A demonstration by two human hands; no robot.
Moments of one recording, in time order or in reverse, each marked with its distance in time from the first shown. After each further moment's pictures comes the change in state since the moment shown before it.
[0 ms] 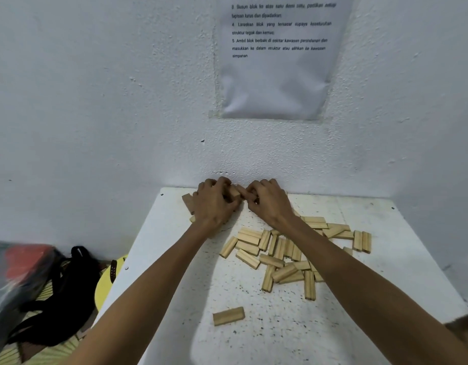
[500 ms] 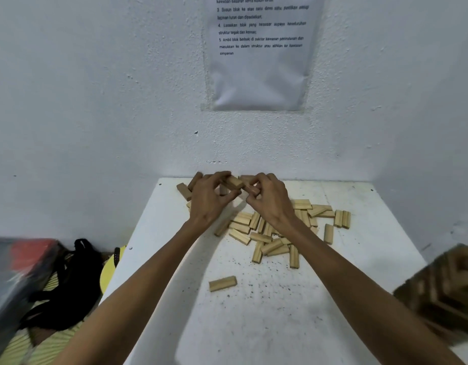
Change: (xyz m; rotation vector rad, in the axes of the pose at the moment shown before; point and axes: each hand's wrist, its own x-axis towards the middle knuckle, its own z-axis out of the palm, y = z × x) left_hand -0.045 0.018 -0.028 -0.288 0.117 0.177; right_hand -0.059 -0.023 -0.040 0.294 0.143 0.109
